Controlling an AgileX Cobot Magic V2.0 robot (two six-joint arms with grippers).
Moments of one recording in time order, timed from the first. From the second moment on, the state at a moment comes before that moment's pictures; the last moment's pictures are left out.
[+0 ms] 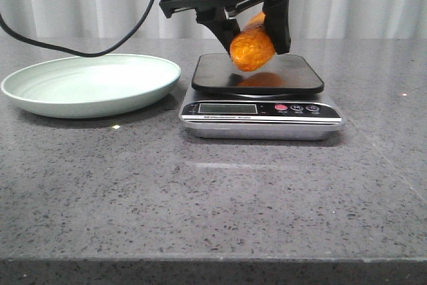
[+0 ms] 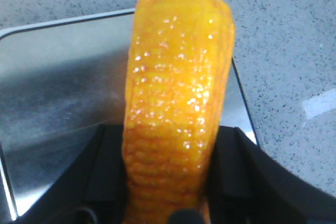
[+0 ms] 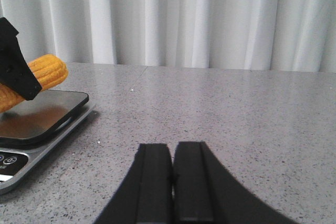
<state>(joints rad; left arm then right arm) -0.76 1.97 -1.80 -0.01 0.88 -0.48 0.08 -0.01 0.03 0.01 -0.02 0.04</state>
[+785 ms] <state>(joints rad) -0.76 1.97 -1.83 -0.04 0.90 -0.48 0.08 -0.01 0.03 0.01 -0.02 0.04</state>
